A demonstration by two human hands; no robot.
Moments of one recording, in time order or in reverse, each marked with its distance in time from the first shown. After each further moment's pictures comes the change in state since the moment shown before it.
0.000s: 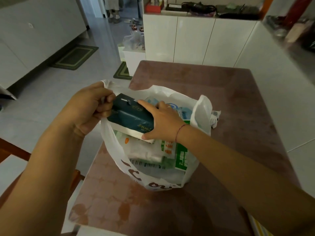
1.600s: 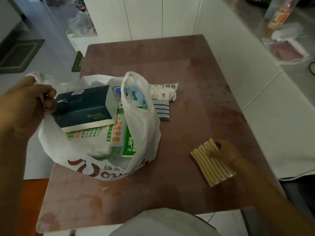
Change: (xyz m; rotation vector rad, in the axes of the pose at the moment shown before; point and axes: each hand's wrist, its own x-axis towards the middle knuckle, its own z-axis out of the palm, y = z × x) left_hand 0.084 -0.051 0.004 0.178 0.118 -0.098; right_hand -0.254 0.226 0.092 0.542 0.115 0.951
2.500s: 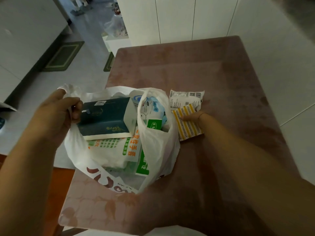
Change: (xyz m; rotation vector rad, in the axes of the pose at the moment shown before) left_hand -0.054 0.017 0.030 -0.033 0.075 0.094; right_hand 0.176 -0.171 0.057 0.330 -0.293 0.144
